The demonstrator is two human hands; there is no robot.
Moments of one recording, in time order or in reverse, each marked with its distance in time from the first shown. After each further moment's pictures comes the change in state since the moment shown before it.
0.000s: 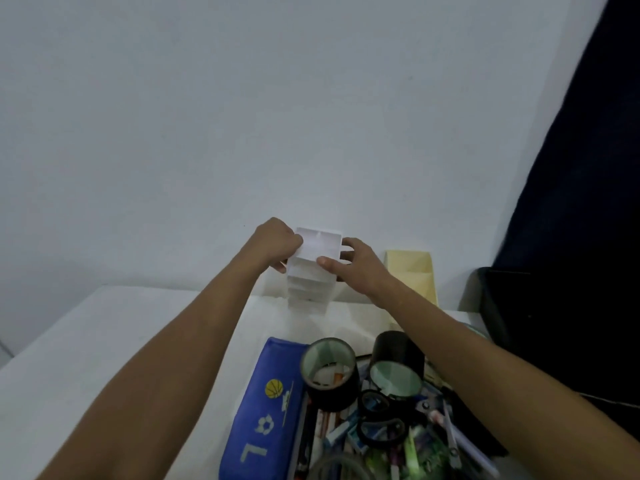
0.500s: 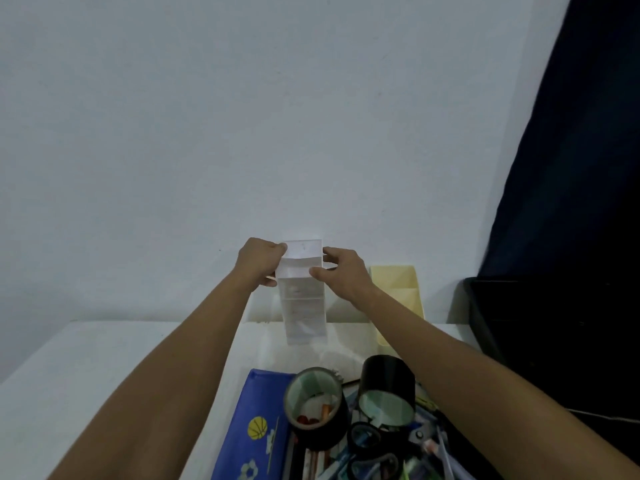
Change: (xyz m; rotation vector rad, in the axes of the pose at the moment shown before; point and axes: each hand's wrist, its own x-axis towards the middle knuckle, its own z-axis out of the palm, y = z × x) left_hand 0.048 0.000 0.019 -0.184 0.137 -0.061; right_hand 0.036 0.002 -0.013 -0.142 0.131 -0.112
